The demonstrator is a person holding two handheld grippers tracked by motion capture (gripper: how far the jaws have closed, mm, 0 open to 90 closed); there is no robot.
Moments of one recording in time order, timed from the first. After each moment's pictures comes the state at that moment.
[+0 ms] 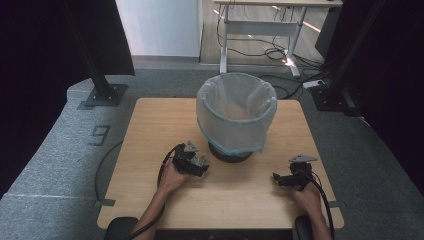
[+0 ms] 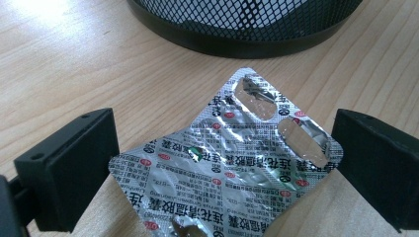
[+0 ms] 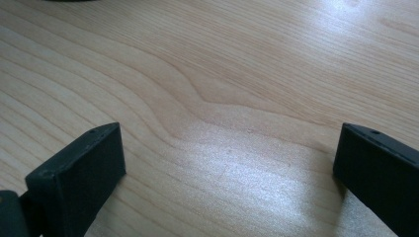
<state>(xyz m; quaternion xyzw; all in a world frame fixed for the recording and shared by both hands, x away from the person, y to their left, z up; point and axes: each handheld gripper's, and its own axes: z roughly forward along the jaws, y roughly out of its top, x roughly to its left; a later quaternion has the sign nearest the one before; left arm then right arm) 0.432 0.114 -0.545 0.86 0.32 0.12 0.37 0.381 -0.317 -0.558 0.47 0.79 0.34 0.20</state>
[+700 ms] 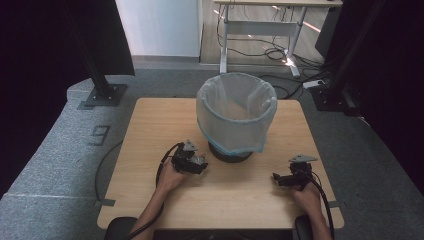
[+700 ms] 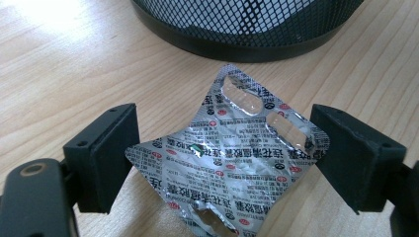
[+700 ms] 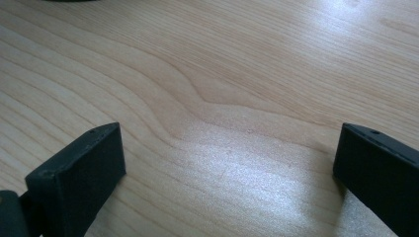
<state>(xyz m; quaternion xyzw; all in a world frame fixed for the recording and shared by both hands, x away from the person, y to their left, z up) 0.430 0.117 -0.535 0.86 0.33 0.13 0.37 0.382 -0.317 -0.558 0.47 0.79 0.34 0.20</state>
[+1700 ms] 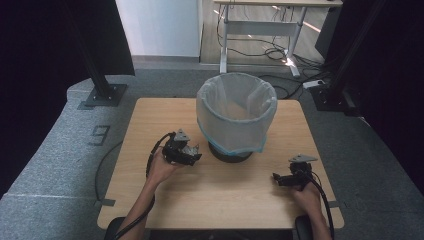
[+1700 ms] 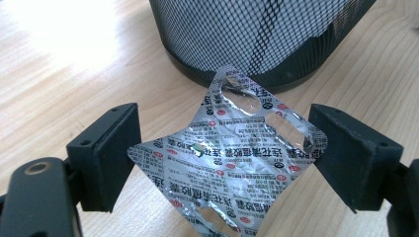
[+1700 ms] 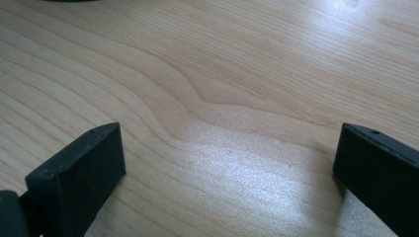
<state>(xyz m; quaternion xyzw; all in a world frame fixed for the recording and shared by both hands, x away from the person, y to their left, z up) 0.428 0.138 -0.477 0.86 0.32 0.15 0.37 0.382 -0.317 -0.558 0.47 0.79 0.34 0.20</state>
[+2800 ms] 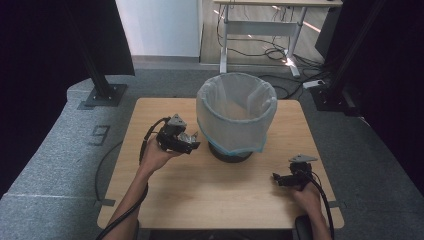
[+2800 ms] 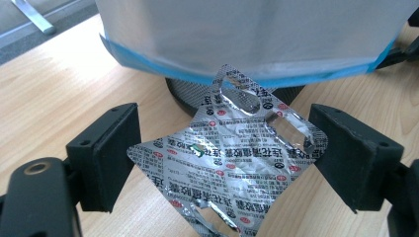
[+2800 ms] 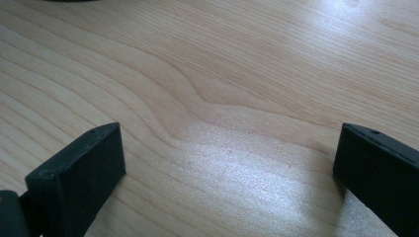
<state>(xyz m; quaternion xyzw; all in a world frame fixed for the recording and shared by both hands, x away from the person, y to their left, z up) 0.428 0.143 -0.404 0.86 0.30 0.14 0.39 0.382 -0.317 -0.558 0.47 0.79 0.34 0.20</state>
